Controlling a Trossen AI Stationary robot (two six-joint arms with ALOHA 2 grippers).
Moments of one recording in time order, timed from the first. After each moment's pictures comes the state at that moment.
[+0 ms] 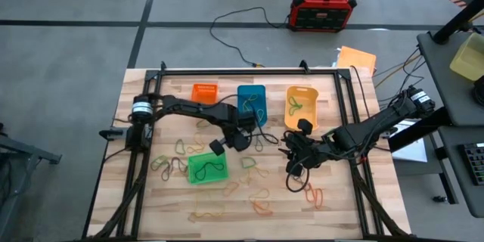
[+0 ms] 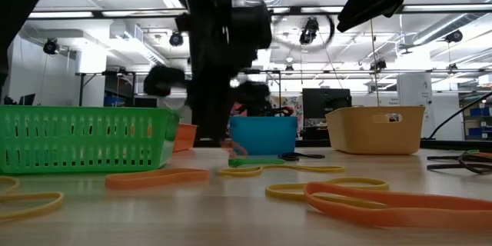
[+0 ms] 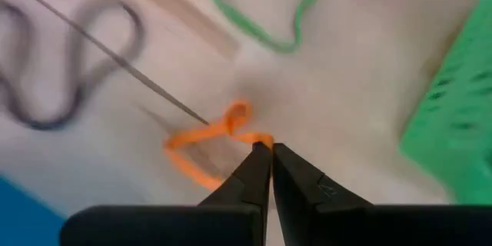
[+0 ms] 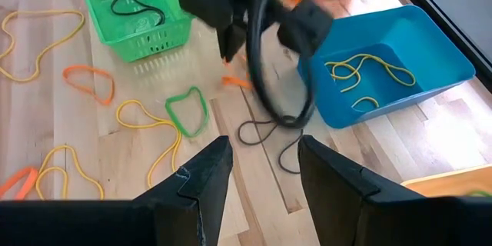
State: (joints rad) left arm 0.09 2.01 1.42 -0.80 0.24 0.99; right arm 0.42 1.31 0.99 -0.57 0.55 0.50
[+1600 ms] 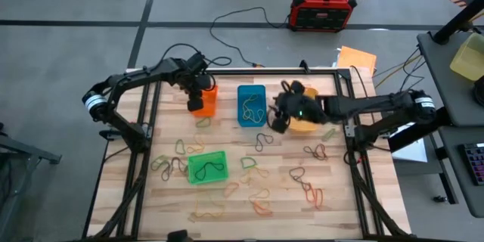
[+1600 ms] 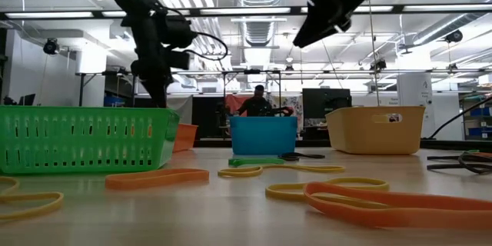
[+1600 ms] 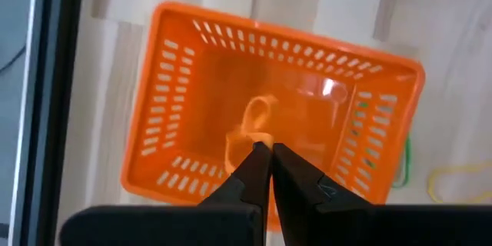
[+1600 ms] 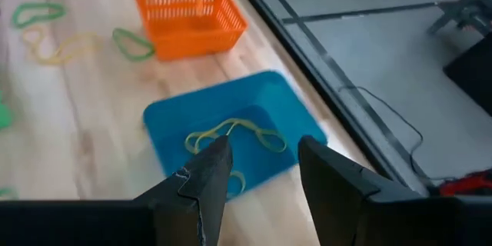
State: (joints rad) left arm 0.70 1.55 1.11 -0.84 0.06 0.51; right arm -0.07 1.31 0.99 -0.33 0.45 0.06
